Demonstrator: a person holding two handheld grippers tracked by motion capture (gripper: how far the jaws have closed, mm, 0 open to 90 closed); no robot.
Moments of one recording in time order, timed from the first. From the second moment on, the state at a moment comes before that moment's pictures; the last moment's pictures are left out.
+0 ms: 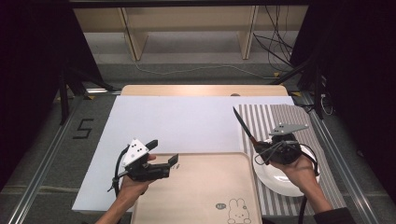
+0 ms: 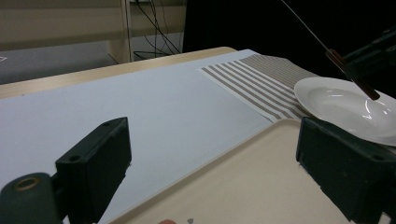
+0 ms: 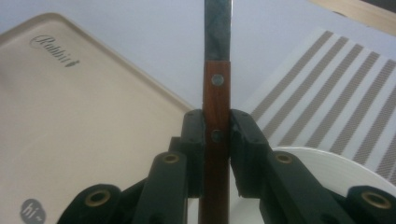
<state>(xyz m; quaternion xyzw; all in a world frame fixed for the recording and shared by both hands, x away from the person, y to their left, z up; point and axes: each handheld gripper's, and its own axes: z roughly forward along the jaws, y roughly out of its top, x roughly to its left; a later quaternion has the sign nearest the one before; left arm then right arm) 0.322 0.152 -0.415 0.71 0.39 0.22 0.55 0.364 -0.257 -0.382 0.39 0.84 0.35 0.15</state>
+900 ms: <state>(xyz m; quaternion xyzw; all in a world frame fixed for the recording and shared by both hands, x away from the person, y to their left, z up) 0.321 0.152 -0.415 0.71 0.39 0.22 0.55 0.324 -0.223 -0.395 0.36 0.86 0.36 0.09</state>
